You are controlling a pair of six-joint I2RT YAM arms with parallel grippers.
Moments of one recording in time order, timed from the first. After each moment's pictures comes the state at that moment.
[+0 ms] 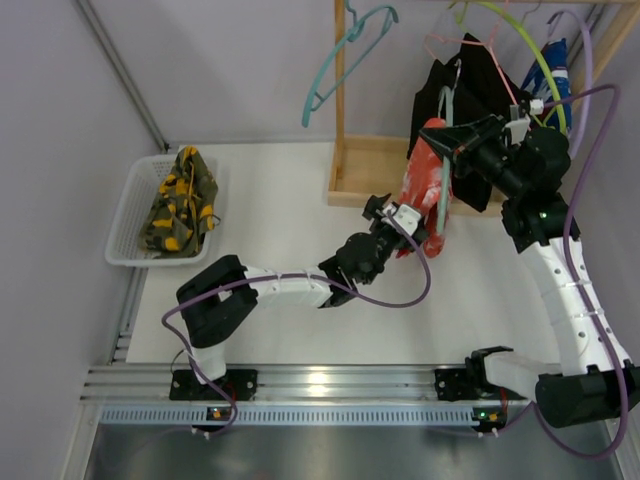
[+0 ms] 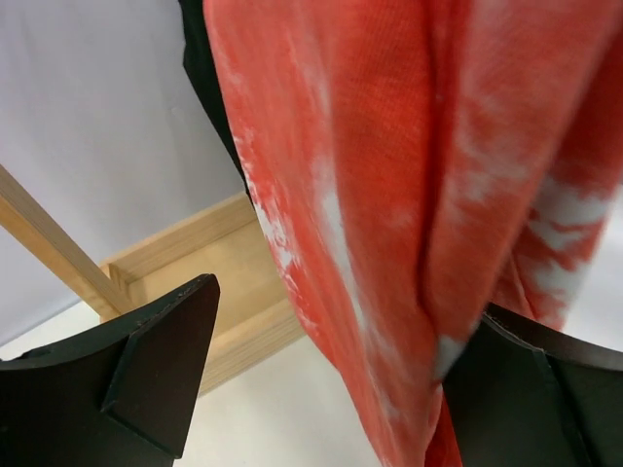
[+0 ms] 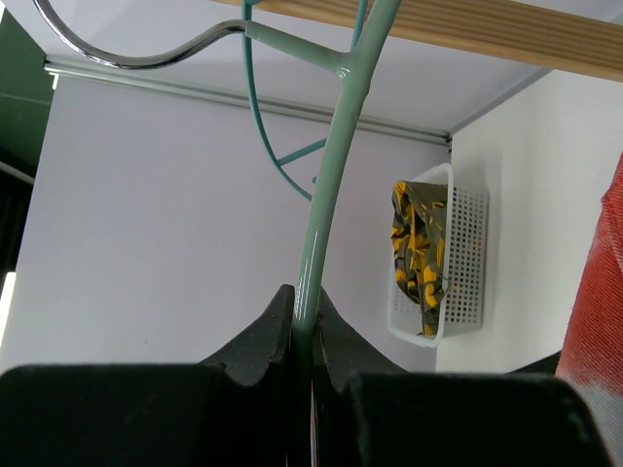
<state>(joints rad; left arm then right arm) -1.12 1.81 1.10 0.90 -0.48 0.29 0.16 1.13 1.31 -0.14 -0.45 1.34</state>
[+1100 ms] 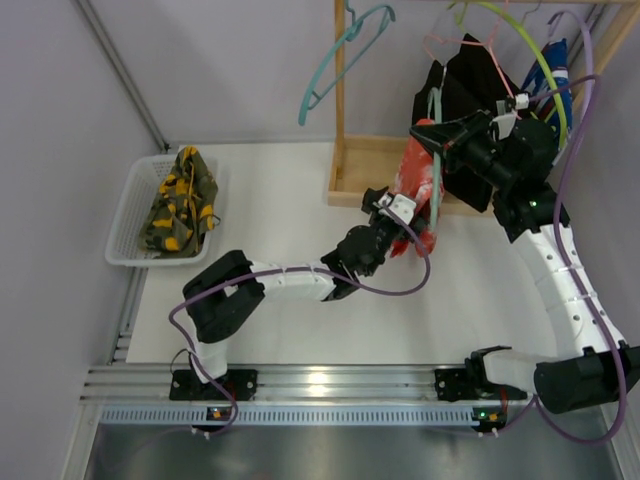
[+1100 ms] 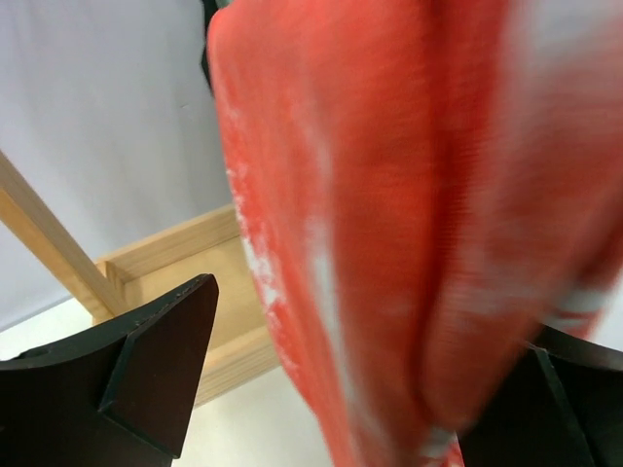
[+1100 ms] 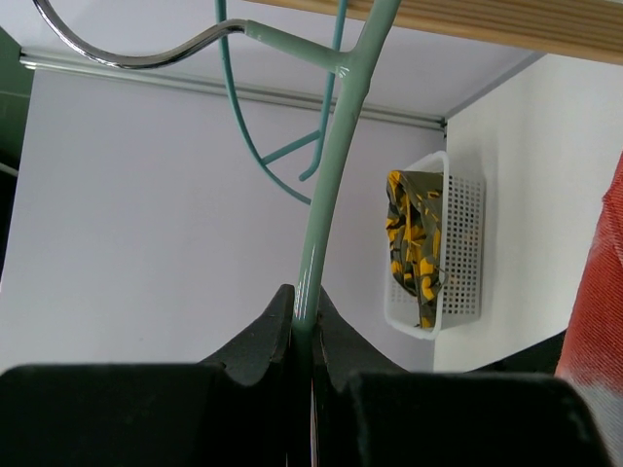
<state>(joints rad) -1.08 1.87 1.16 0.94 -0.49 0.24 0.19 1.21 1.34 -0.14 -0.44 1.34</state>
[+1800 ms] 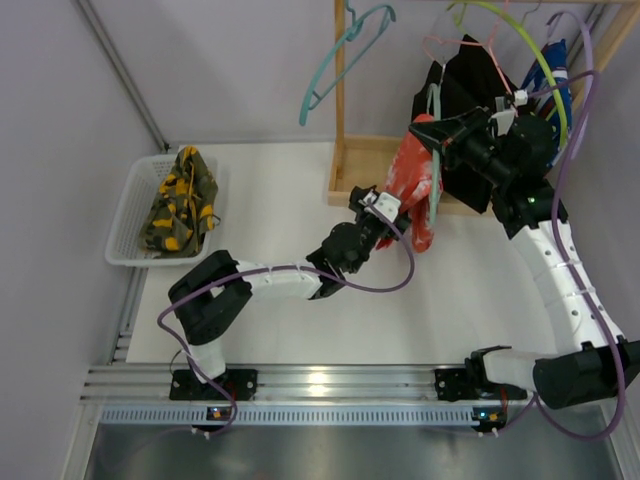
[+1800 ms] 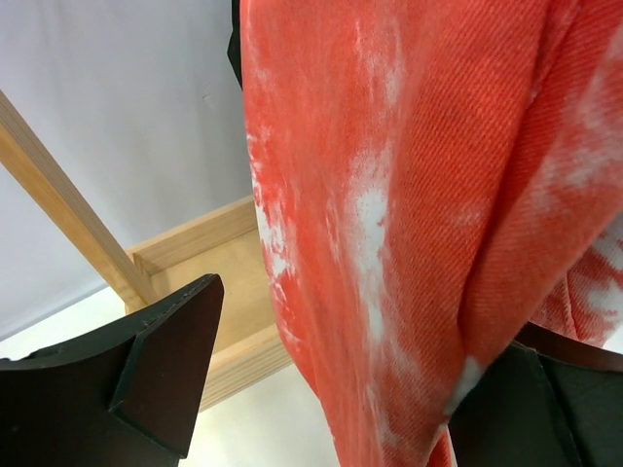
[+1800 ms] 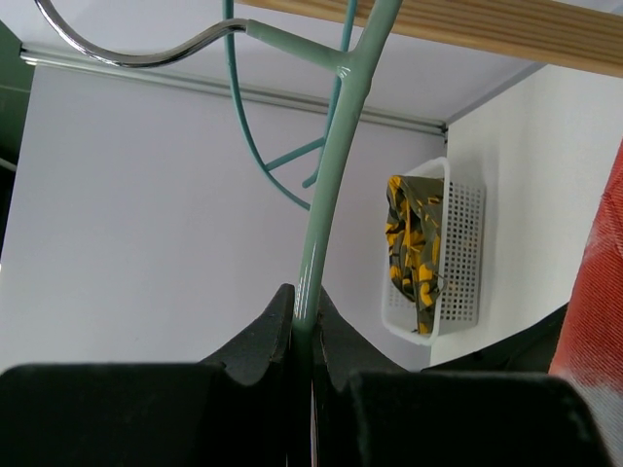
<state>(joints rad) -1.01 1.81 1.07 0.94 -0.42 0.24 0.19 1.23 1.36 -0.13 -0.44 1.32</state>
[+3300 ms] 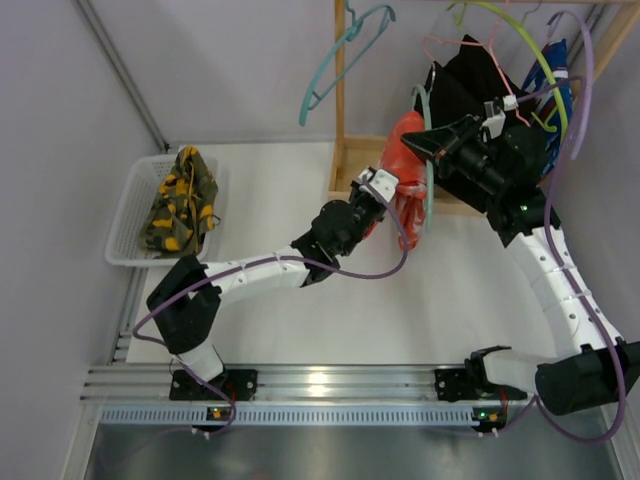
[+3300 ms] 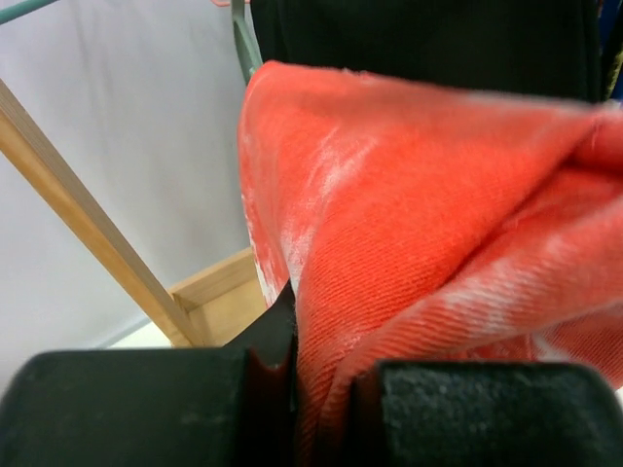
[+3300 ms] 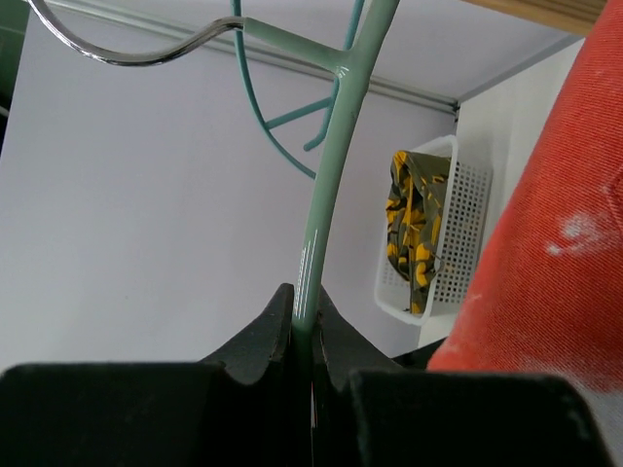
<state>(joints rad) -0.97 1.71 1.17 0.77 -0.36 0.30 0.21 1.21 1.30 -0.04 -0.49 1.29</state>
